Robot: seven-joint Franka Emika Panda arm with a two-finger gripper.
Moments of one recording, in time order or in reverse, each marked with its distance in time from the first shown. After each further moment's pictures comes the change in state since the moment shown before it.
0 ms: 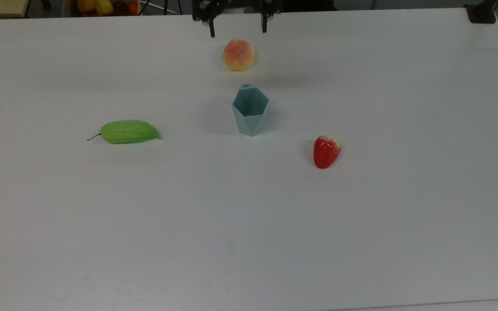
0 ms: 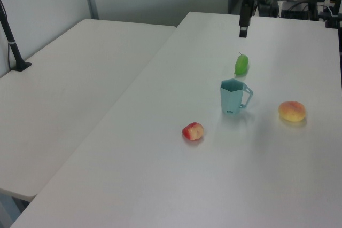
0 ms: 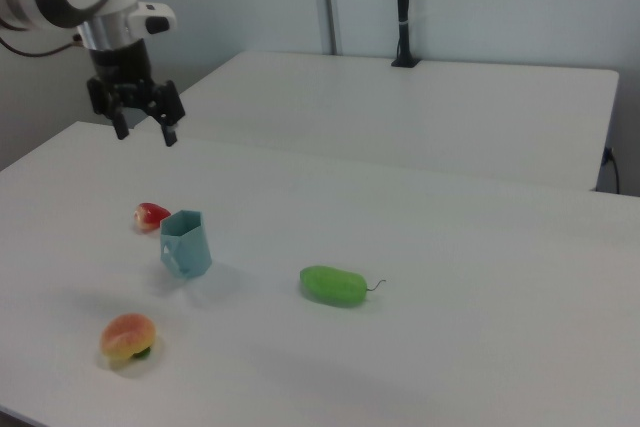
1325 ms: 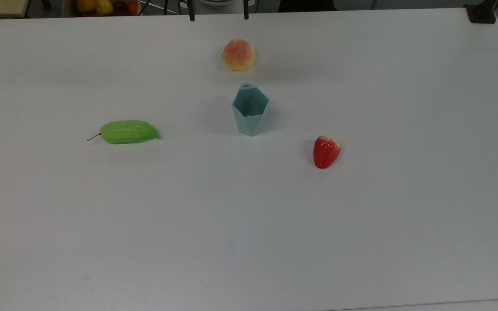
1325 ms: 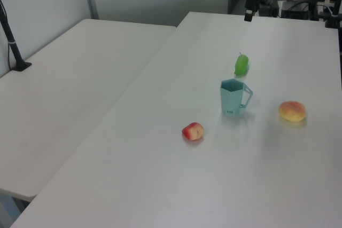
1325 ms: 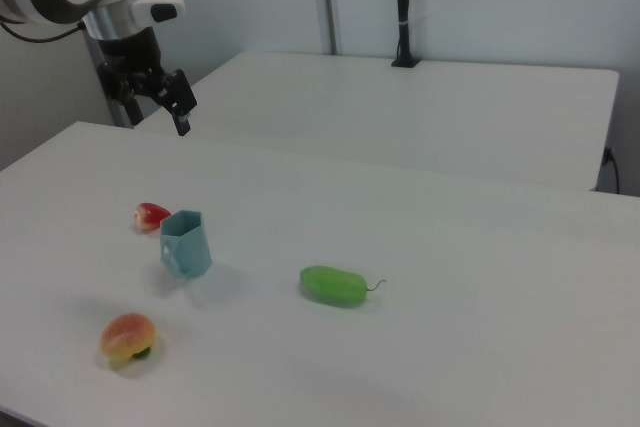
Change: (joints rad) arm -0.013 -0.080 -0.054 -0.056 0.021 0.073 0.022
